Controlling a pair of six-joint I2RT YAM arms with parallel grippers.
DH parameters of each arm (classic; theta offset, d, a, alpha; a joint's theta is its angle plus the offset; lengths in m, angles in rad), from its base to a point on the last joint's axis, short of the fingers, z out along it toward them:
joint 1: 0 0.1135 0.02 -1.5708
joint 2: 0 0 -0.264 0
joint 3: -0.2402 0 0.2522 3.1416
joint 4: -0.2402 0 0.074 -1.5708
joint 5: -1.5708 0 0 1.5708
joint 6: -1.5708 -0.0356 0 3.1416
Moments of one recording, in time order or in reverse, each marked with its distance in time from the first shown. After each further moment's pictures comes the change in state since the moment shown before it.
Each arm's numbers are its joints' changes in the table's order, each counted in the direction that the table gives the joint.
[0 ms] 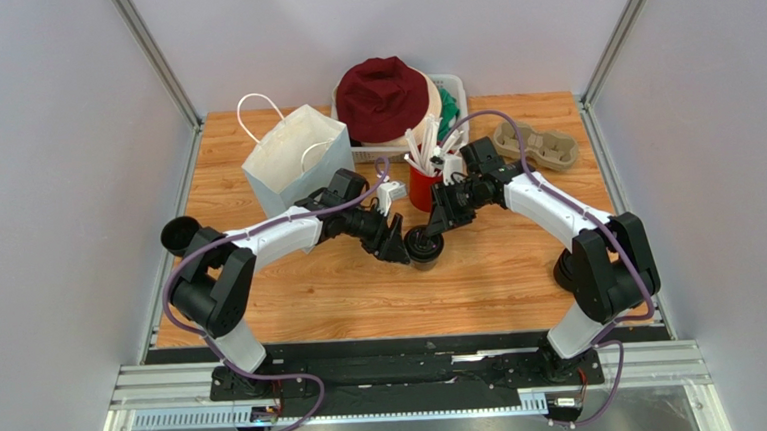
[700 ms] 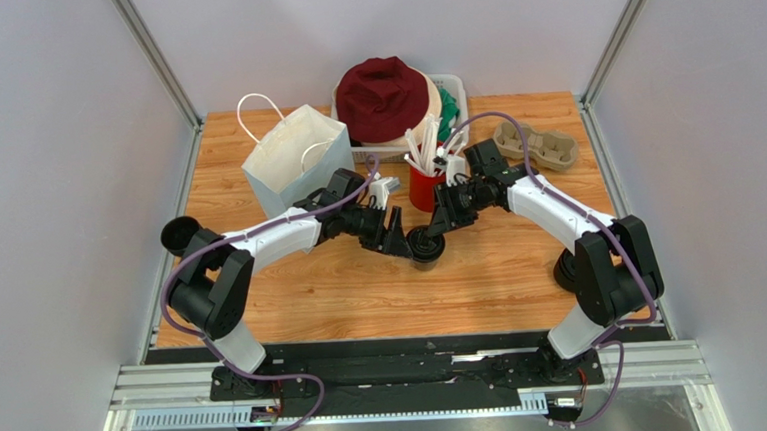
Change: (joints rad) left arm 0.000 -0.013 0.010 0.025 0.077 0.245; right arm -0.015 -0.021 0.035 0.030 0.015 0.000
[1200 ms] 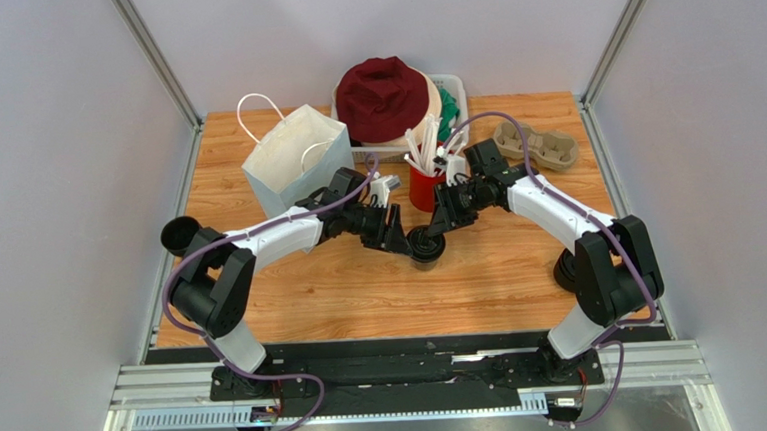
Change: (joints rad) left arm -0.006 0.008 -0.005 0.017 0.035 0.063; right arm 0.000 0.000 0.000 0.002 -0.002 0.000
